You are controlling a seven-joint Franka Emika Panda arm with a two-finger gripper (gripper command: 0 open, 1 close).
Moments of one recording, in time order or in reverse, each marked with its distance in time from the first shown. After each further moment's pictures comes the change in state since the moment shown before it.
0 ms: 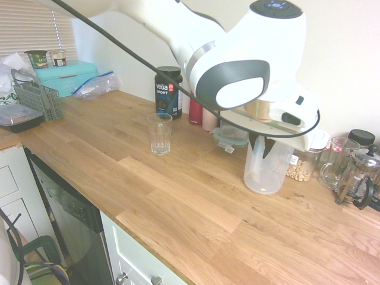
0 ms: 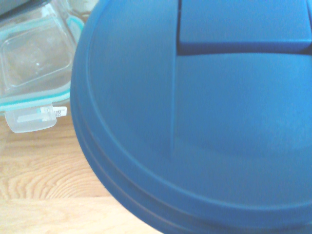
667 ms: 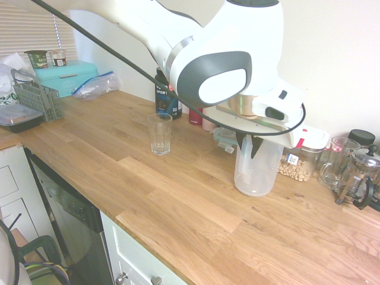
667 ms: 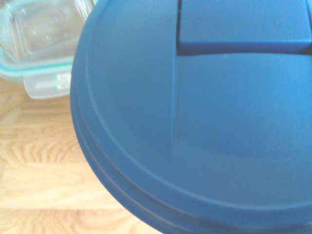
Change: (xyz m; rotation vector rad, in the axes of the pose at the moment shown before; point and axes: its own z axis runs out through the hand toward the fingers) arm -0.021 0.000 -0.017 -0.043 -0.006 -0.019
